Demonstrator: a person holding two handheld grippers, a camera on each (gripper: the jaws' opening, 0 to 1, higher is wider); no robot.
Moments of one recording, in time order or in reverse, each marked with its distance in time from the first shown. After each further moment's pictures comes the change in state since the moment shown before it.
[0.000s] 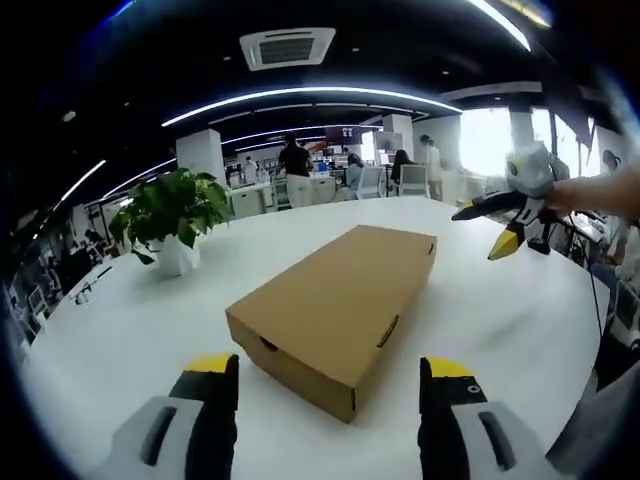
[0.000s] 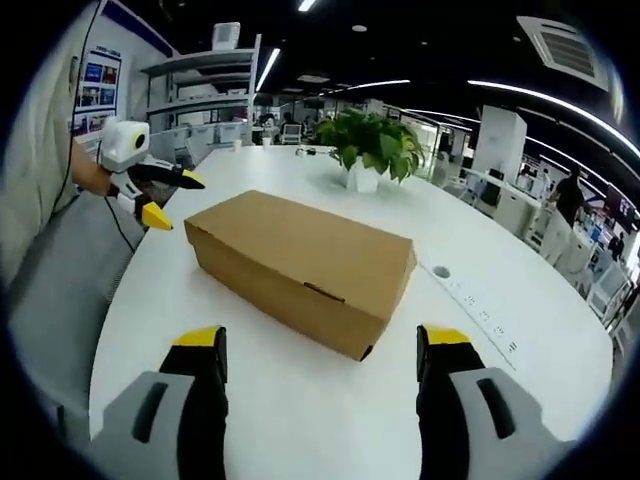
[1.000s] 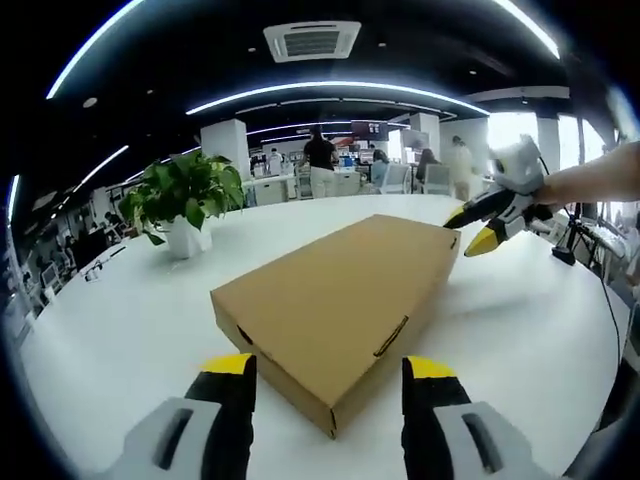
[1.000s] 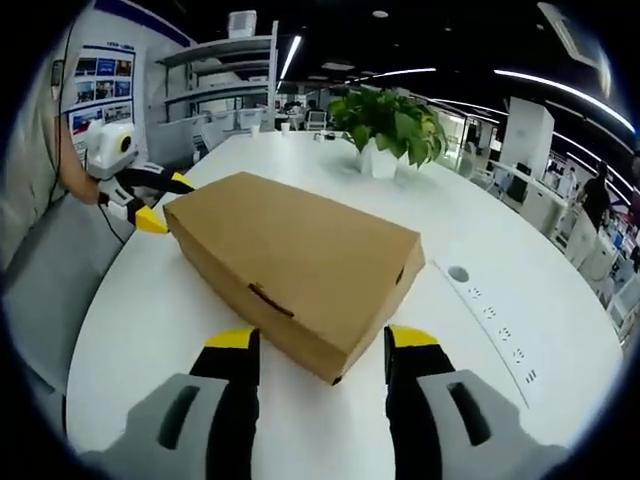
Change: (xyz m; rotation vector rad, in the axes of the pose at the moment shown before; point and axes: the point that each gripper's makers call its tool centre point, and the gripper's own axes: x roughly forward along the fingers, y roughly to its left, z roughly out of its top) left arm 0.033 -0.008 -0.013 -0.084 0.022 0.088; right arm 0.052 -0.034 -0.008 -0.016 0.048 0.113
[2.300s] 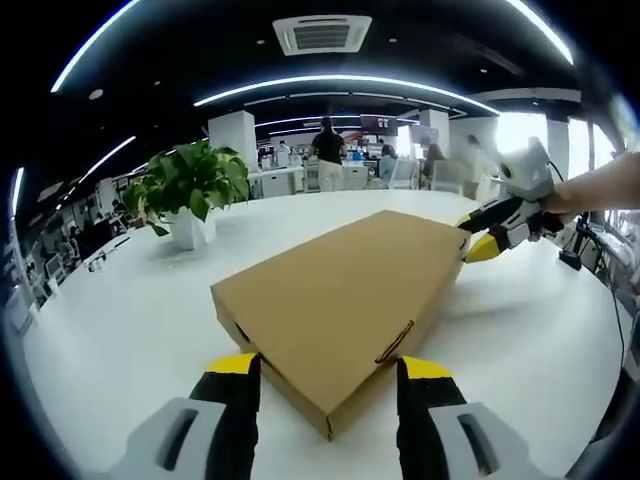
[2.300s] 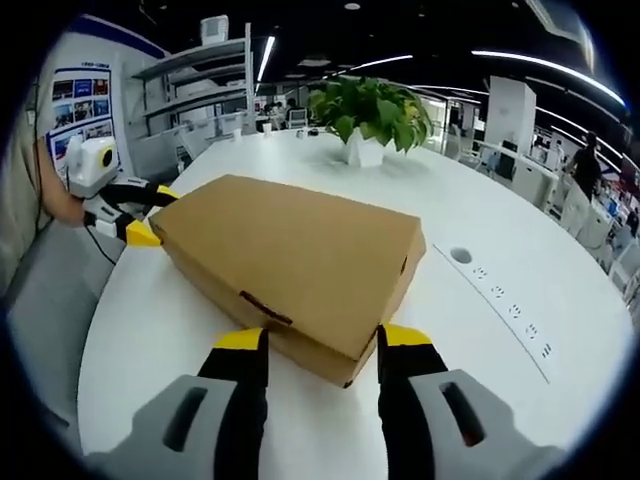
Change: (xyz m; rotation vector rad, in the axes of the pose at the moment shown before) left arm 0.004 0.003 -0.001 -0.014 0.030 0.024; right arm 0.010 0.001 -0.010 0.112 0.020 -0.039
